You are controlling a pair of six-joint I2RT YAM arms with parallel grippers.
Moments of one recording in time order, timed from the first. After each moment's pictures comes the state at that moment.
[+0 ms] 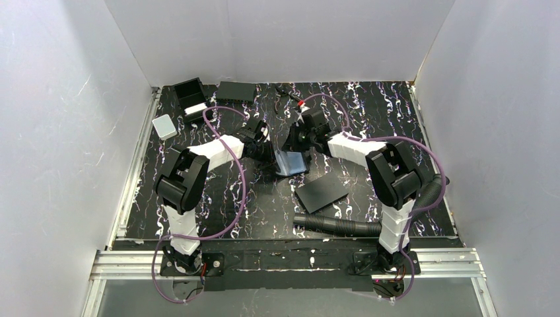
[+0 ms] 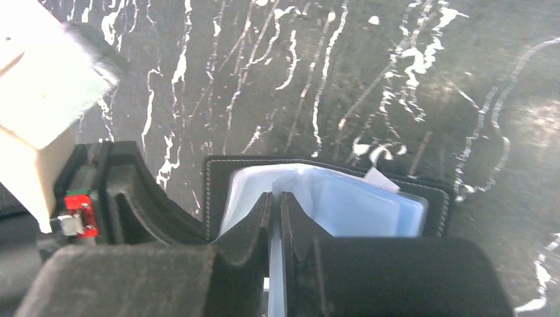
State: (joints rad) left arm -0.52 1.90 1.22 -0.40 0.35 -0.66; right arm 0.59 1.93 1.27 -0.02 -0.28 0.55
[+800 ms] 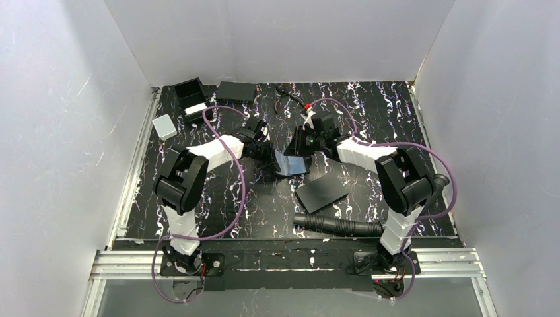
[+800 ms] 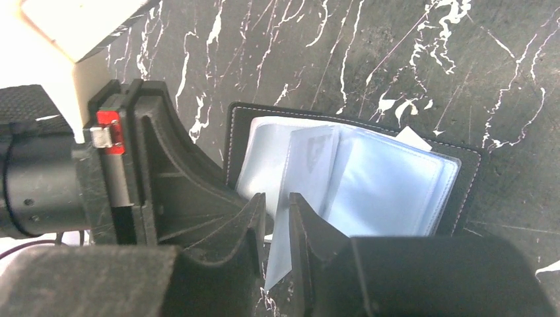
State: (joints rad) left arm -0.52 1.89 1.22 -0.40 0.35 -0.66; right arm 0.55 1.84 1.13 0.05 -0.42 0.56
